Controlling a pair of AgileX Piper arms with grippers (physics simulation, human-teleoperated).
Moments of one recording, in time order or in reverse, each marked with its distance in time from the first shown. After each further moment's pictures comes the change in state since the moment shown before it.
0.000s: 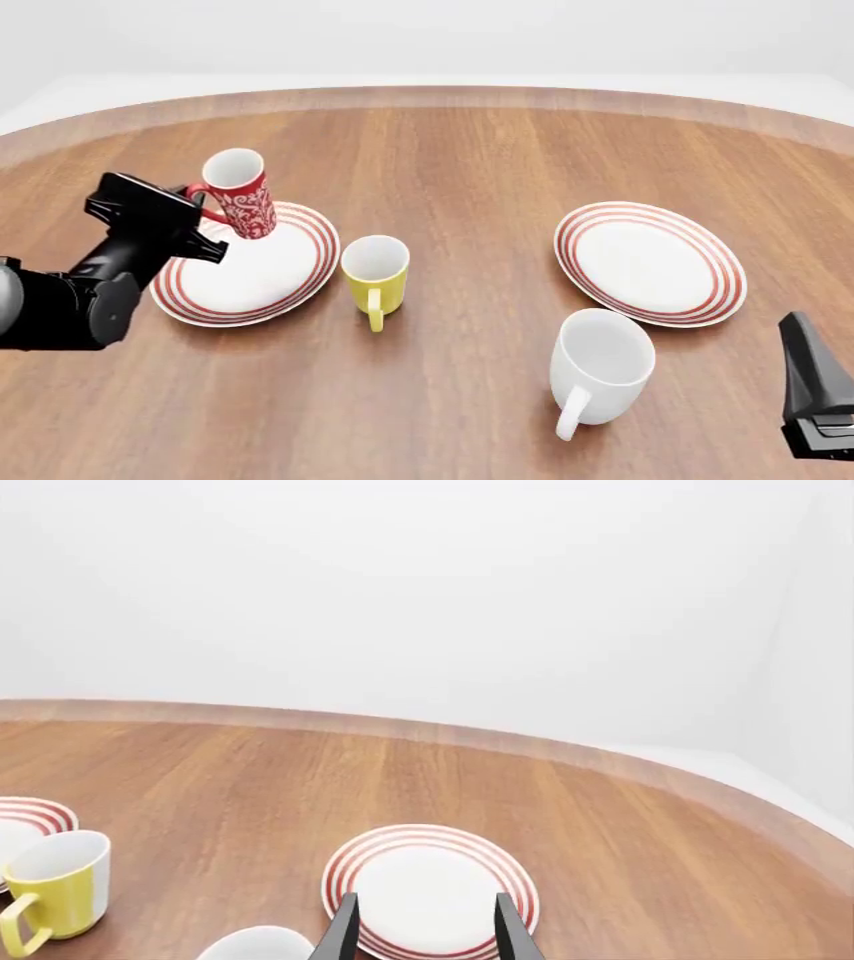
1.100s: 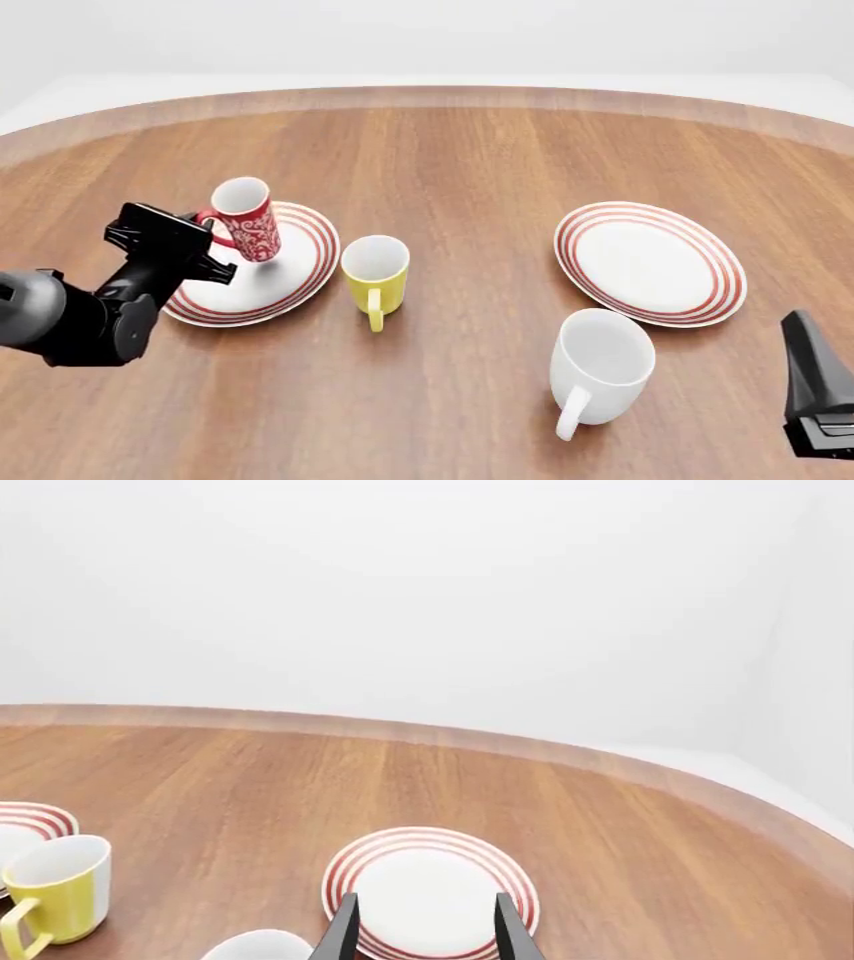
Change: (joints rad) left arm 0.015 0.171 0.001 -0.123 -0.024; right arm -0.002 0.000 -0.004 -0.001 0.005
